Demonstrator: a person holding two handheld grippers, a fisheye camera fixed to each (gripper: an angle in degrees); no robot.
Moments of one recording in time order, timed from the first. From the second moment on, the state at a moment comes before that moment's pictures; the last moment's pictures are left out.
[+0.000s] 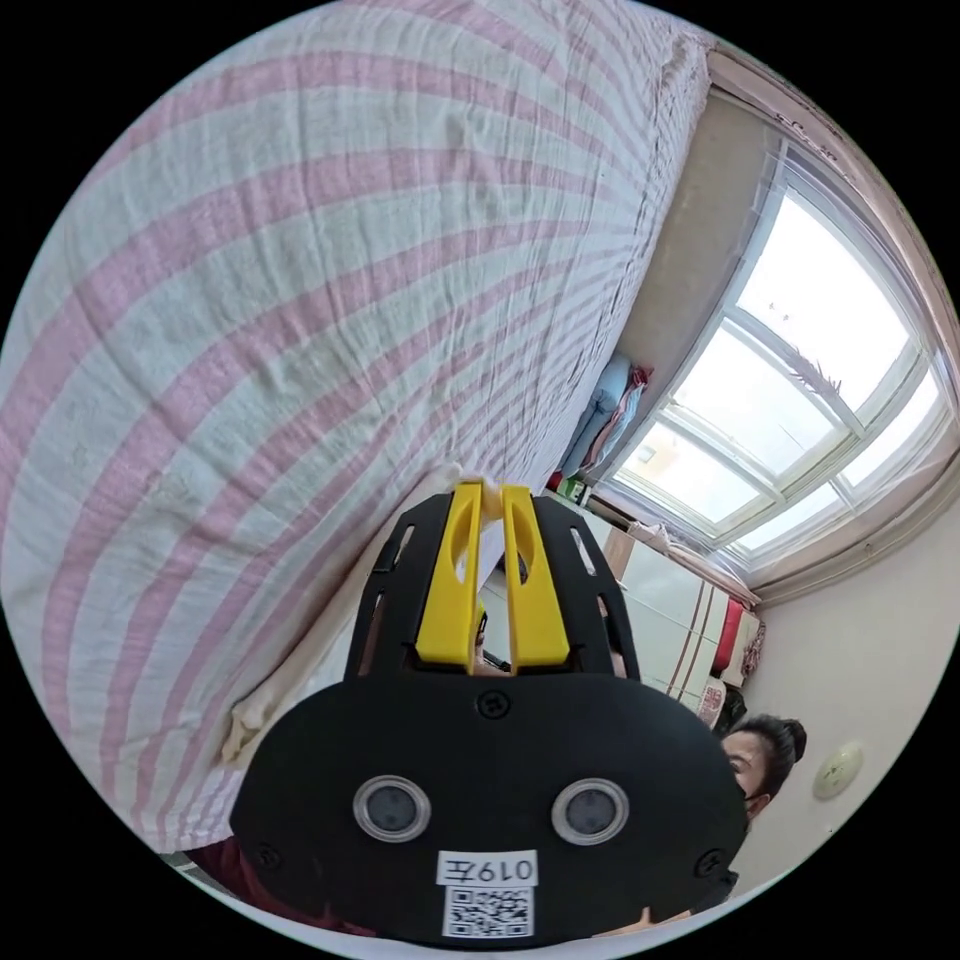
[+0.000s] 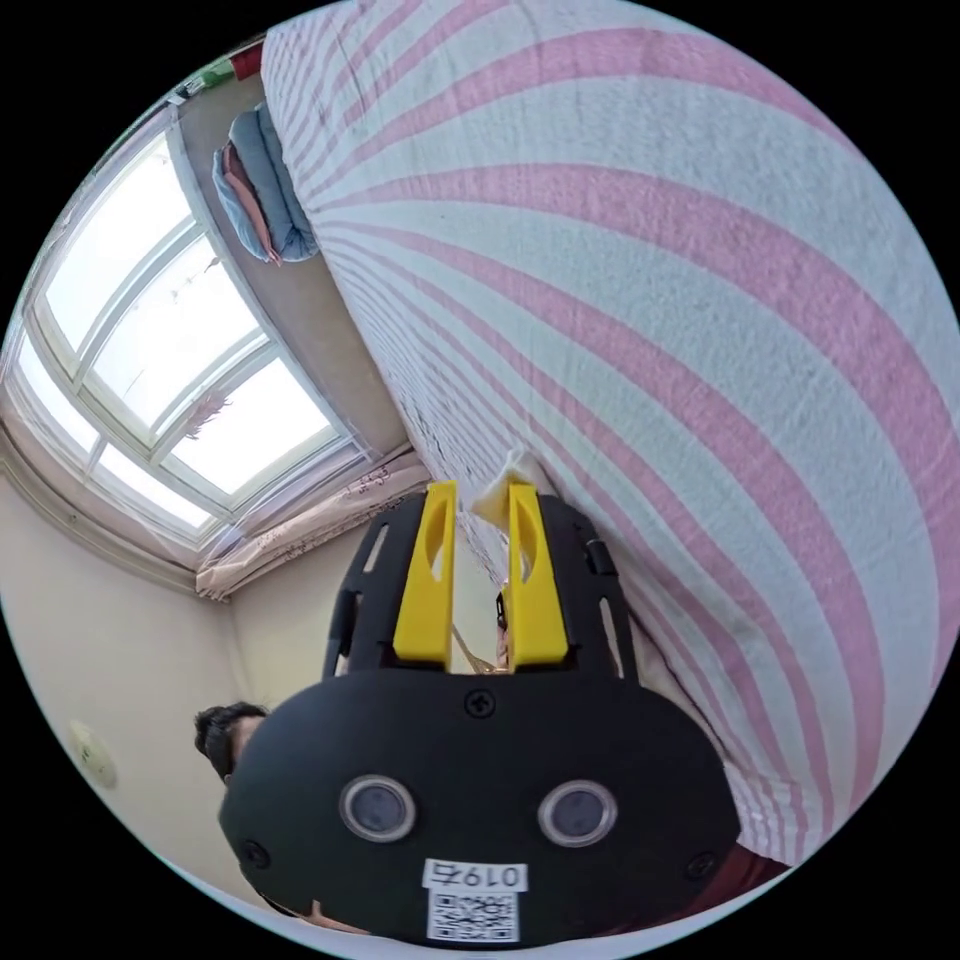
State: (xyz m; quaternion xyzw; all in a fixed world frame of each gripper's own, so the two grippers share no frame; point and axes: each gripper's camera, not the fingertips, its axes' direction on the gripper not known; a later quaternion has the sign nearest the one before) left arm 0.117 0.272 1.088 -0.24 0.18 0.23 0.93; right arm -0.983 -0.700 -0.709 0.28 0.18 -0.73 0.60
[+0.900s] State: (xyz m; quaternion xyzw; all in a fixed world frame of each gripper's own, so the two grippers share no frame) left arm 0.224 0.591 1.134 -0.18 -0.19 0.78 0.57; right arm -0.816 -0.779 -0.365 0.34 0.69 -0.64 -0.10
